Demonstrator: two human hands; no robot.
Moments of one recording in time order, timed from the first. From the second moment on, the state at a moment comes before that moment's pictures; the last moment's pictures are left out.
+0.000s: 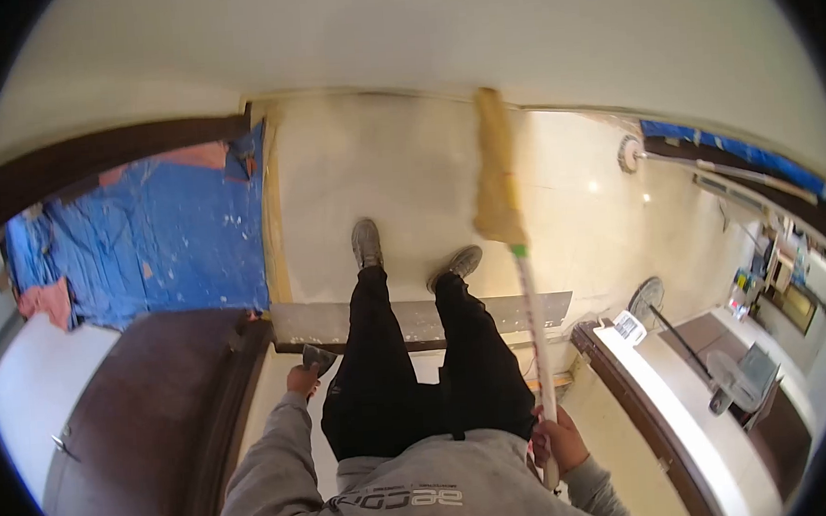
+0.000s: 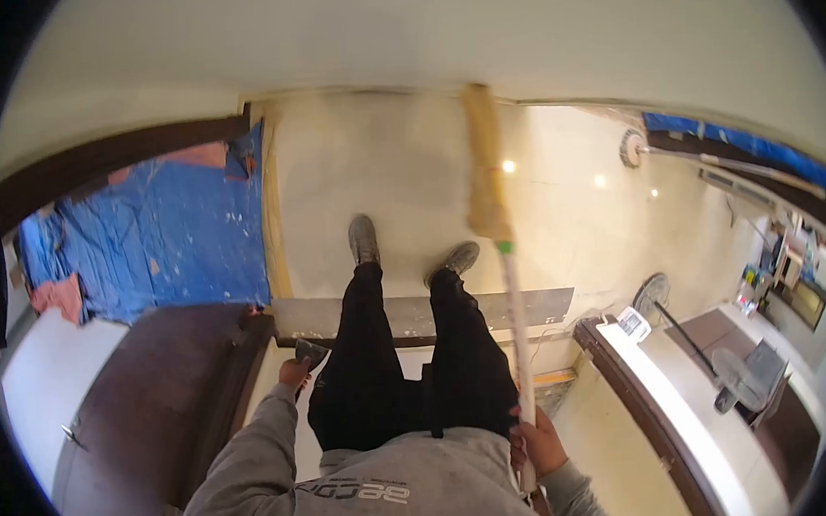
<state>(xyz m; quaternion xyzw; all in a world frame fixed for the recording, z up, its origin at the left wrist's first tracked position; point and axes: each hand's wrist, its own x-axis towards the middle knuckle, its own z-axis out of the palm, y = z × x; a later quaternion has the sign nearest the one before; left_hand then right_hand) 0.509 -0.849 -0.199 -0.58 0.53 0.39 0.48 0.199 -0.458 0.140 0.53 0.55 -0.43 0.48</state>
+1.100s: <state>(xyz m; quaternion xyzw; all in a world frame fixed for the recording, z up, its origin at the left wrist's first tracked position) 0.141 -0.683 0.038 -0.27 0.82 0.38 0.34 0.087 -0.126 -0.119 0.51 0.44 -0.71 0.20</state>
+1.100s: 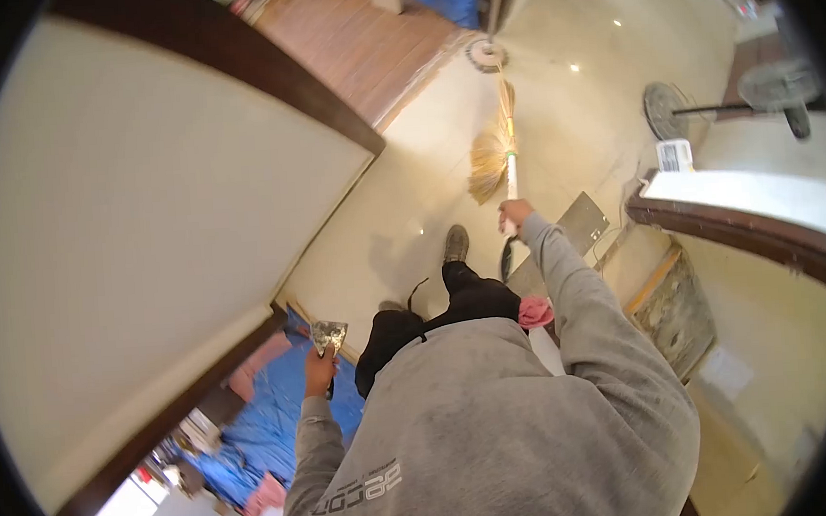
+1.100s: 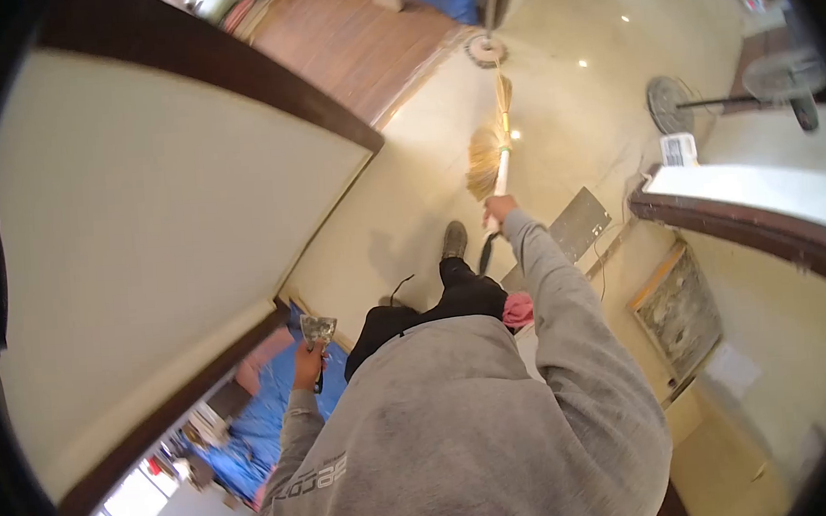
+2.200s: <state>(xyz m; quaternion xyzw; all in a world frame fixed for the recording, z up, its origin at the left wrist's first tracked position) -0.288 -0.338 0.087 0.01 0.80 0.49 0.34 0.052 0.083 -0.116 0.63 0.37 -0.68 -0.05</state>
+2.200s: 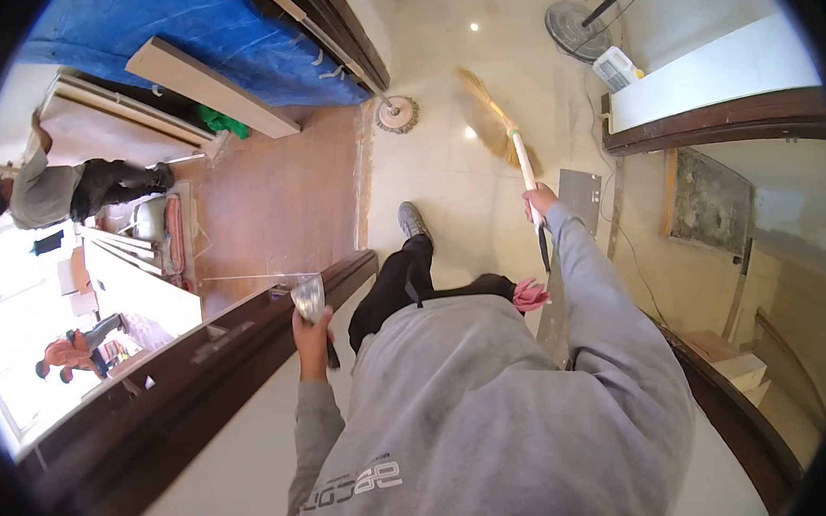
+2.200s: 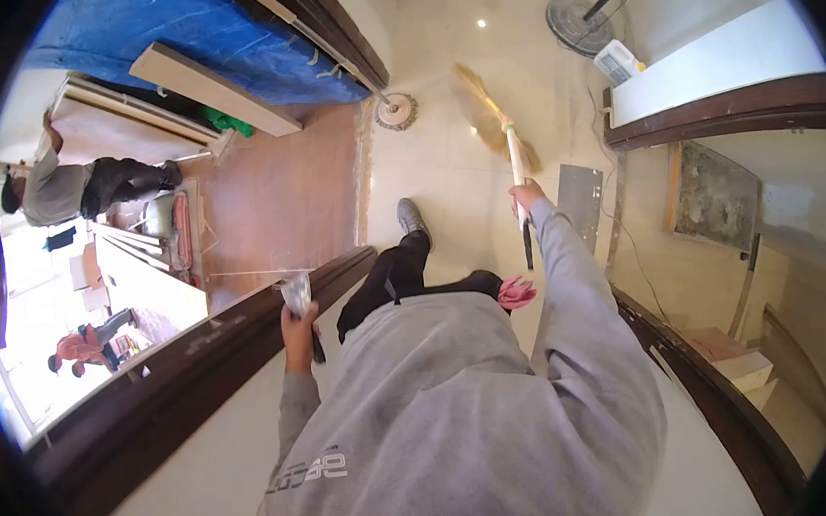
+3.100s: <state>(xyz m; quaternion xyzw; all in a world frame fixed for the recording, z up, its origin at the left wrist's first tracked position) -0.522 -0.077 0.052 0.17 0.87 0.13 0.45 -0.022 0.151 -0.098 0.54 -0.08 -0.80 -0.24</state>
